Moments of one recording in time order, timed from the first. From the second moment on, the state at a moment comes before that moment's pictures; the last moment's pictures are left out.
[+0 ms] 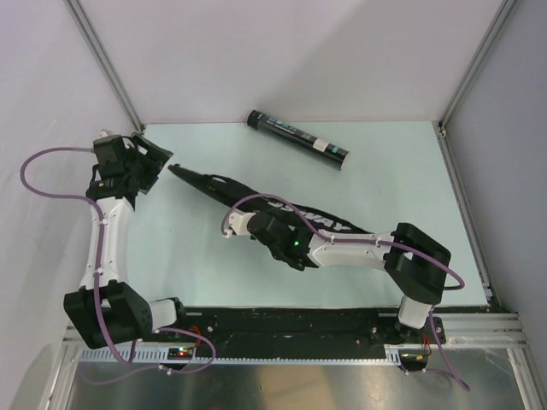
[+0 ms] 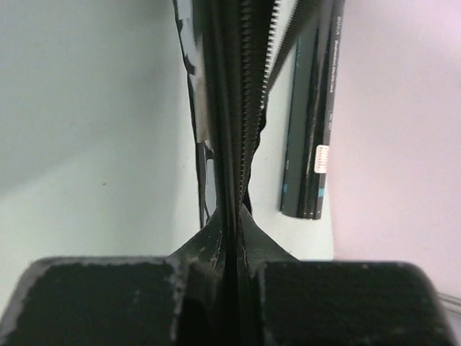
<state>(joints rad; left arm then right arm) 0.22 1.24 1.19 -0.52 0.14 -0.79 1.15 1.76 1.14 0.01 0.67 -0.71</state>
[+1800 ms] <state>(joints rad) 0.25 1.29 0.84 -0.48 0.29 -0.82 1.08 1.70 0.89 0.16 0.39 -0.50</state>
